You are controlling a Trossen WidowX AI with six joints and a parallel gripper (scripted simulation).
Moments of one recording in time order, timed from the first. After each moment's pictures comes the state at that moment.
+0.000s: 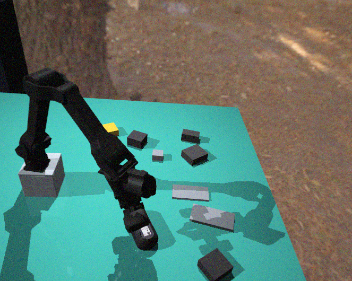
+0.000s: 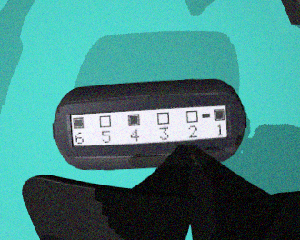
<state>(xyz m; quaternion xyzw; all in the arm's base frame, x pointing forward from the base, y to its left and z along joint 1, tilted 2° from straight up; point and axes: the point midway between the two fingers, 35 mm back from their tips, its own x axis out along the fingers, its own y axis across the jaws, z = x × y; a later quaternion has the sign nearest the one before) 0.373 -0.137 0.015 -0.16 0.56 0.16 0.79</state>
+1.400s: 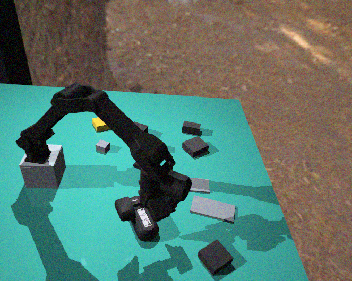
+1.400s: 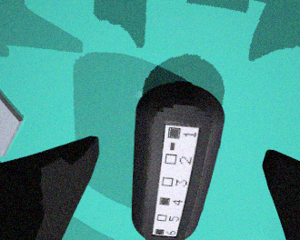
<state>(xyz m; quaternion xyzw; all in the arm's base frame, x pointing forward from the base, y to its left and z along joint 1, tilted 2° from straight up) 0.415 -0.157 0.015 0.33 0.62 -0.33 0.63</state>
